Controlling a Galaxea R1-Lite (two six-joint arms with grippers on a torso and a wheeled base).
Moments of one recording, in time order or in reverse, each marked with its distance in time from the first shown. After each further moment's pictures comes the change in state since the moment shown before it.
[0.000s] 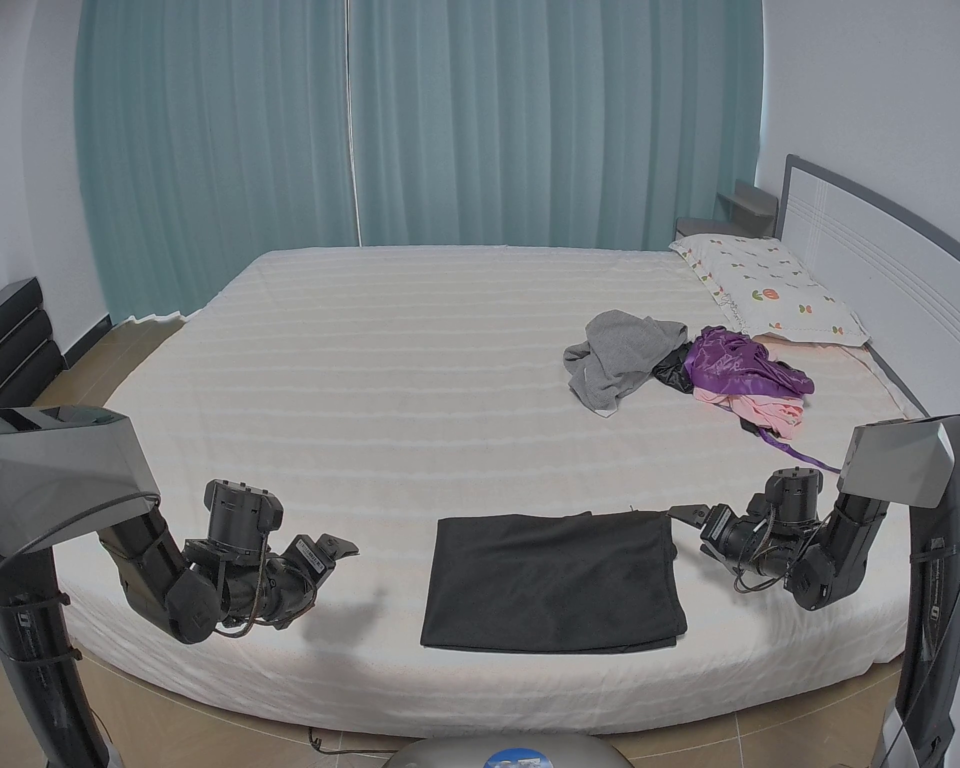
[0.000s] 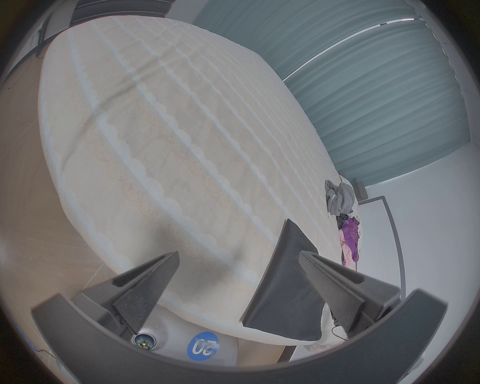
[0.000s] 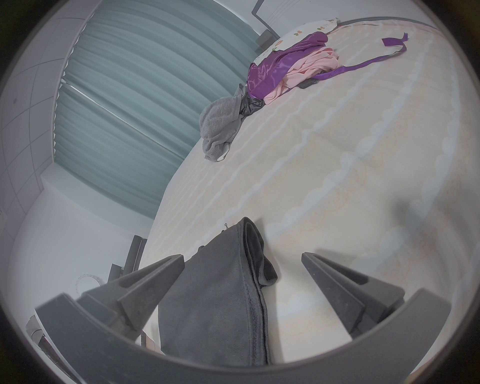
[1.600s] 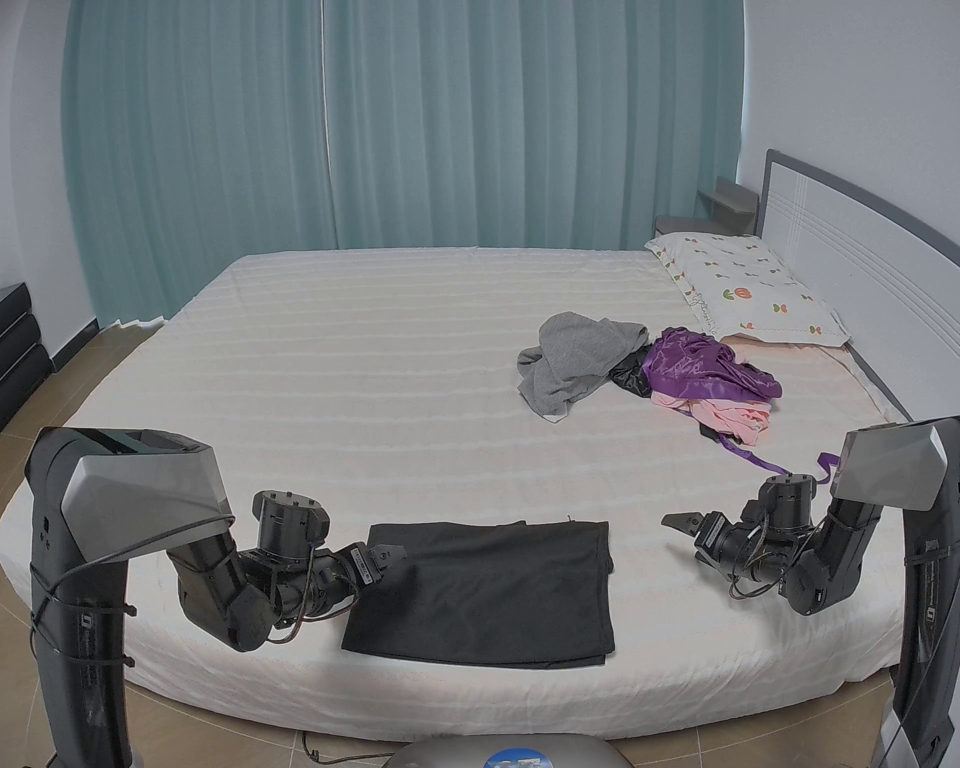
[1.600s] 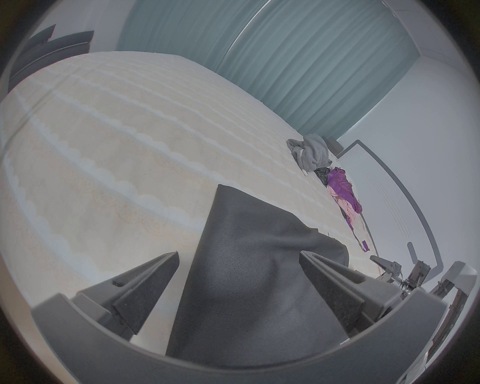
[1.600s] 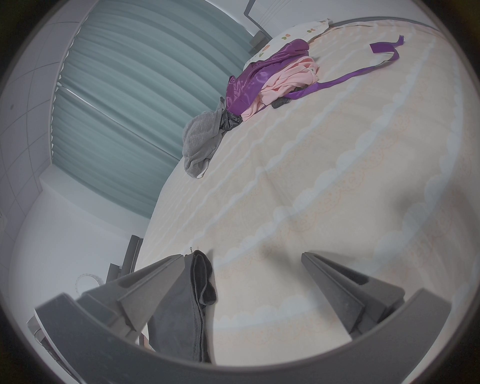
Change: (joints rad) left arm -0.061 0.214 -0.130 -0.194 0.004 0.347; right arm 0.016 0.022 0.000 -0.001 -0.003 -0.006
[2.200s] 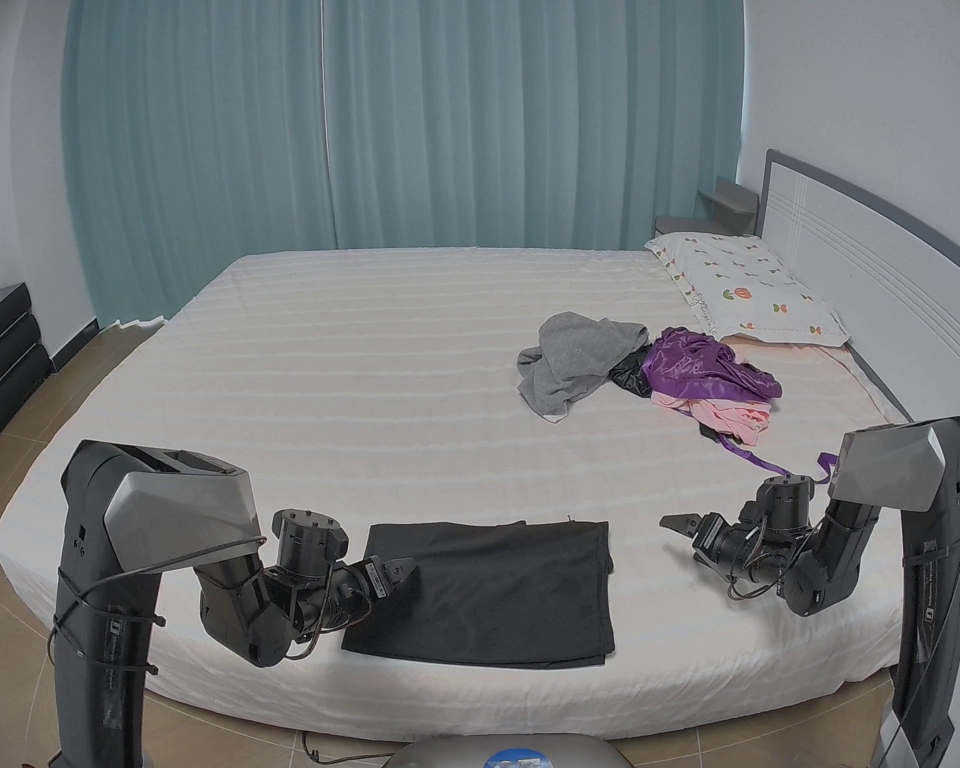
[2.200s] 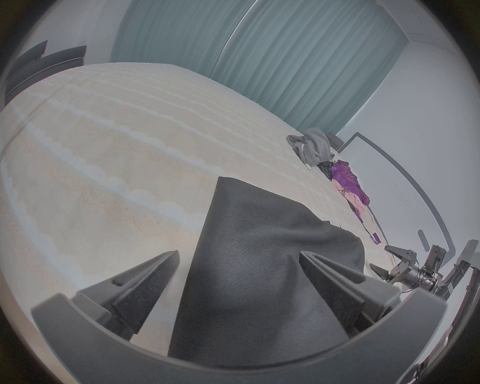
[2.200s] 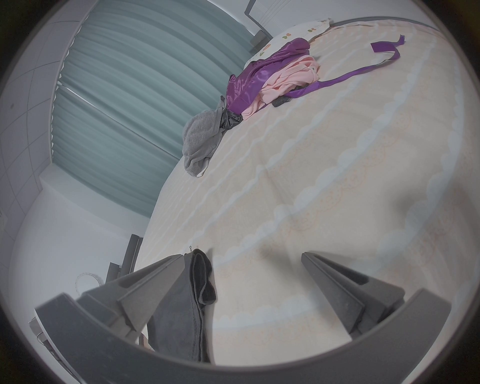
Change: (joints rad) left arm -0.032 0.096 -0.015 -0.094 0.077 0.056; right arm 0.004 0.006 -0.003 -0.003 -0.002 -0.002
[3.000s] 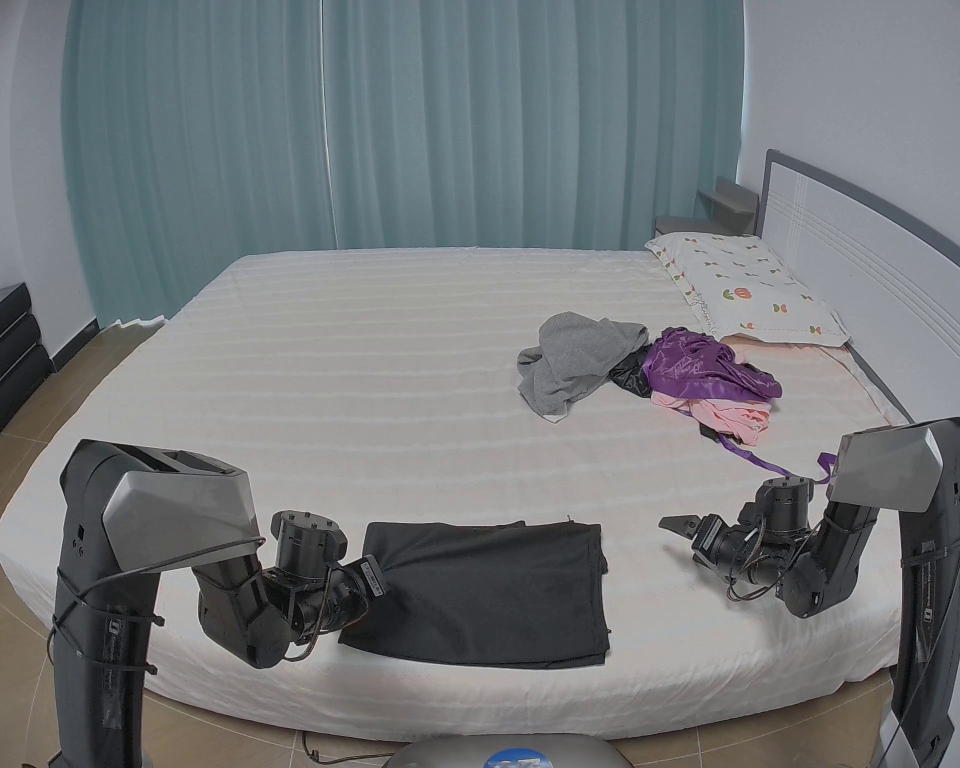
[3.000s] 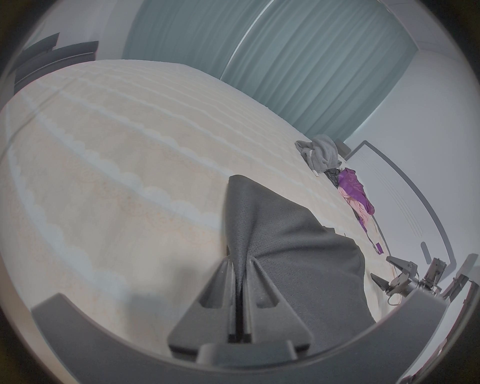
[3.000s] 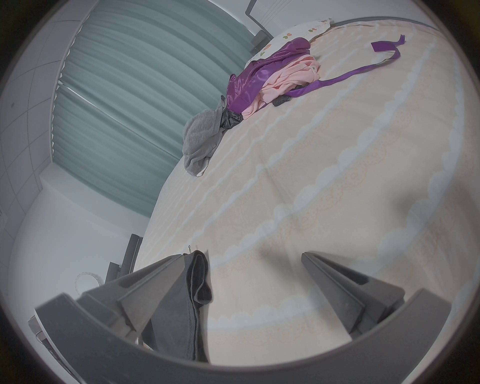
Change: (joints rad) left arm 0.000 -0.003 0.011 0.000 0.035 -0.050; right arm 0.003 0.009 0.002 -0.013 -0.001 -0.001
